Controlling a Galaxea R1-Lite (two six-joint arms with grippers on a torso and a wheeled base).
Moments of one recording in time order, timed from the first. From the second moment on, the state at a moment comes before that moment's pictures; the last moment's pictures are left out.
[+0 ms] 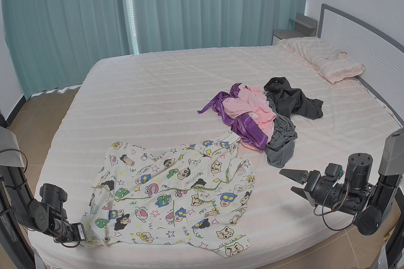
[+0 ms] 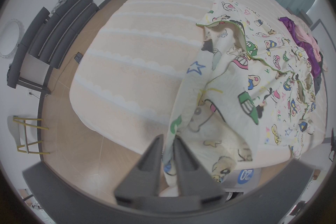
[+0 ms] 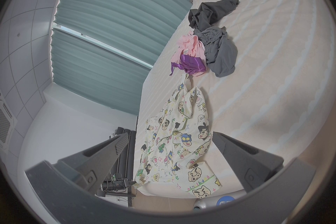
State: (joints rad) left arm 0.18 2.06 -0.14 -0.66 0.10 -0.26; right arm 0.31 2.04 -0.13 -1.55 0.30 0.95
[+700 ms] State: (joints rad) left arm 0.20 1.89 -0.10 -0.76 -0.27 -0.42; right arm 0.31 2.04 -0.11 -1.55 0.30 0.95
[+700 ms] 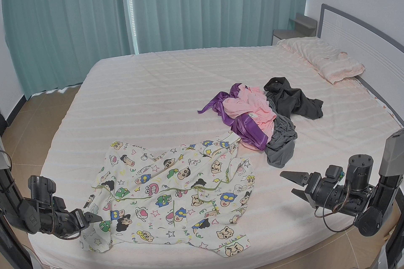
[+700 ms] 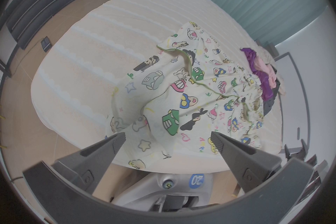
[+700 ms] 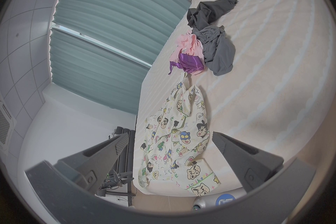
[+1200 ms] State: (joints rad) left arm 0.25 1.87 -0.10 -0.76 -0.33 -0.43; right arm 0.31 2.04 -0.11 -1.55 0.30 0.95
